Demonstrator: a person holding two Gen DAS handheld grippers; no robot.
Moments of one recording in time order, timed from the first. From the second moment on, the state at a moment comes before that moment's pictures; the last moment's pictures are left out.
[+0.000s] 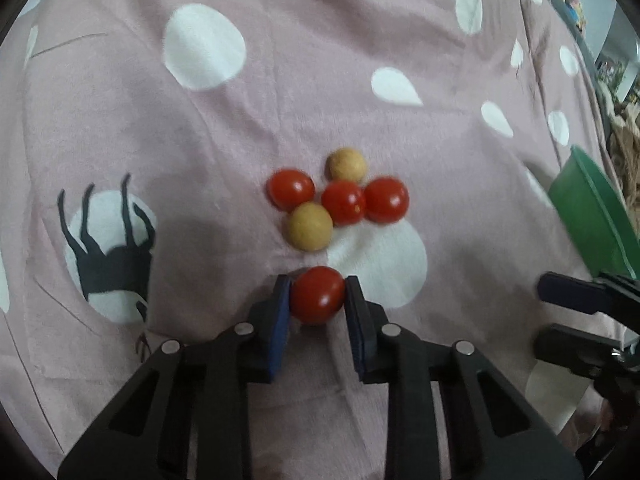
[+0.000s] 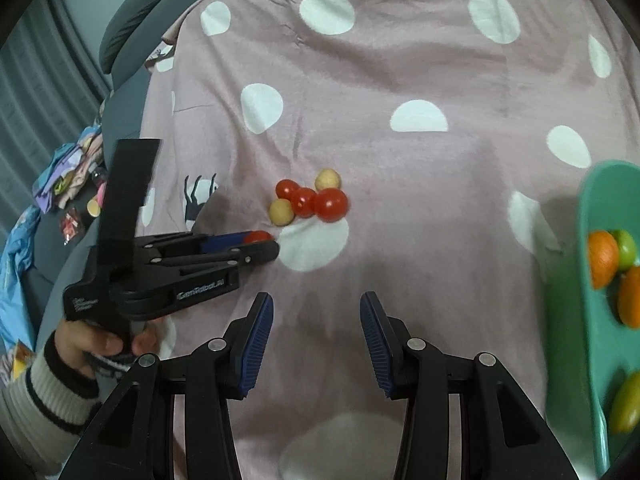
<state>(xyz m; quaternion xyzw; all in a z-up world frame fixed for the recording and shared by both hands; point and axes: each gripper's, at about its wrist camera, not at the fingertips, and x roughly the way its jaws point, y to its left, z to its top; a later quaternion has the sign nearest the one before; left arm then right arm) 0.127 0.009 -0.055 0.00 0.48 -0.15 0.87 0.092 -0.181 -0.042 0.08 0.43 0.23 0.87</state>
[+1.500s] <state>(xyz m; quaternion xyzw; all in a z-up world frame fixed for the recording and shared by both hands) 0.118 0.013 -0.021 -0.03 0.44 -0.14 0.89 0.145 -0.146 0.004 0.04 0.44 0.22 0.87</state>
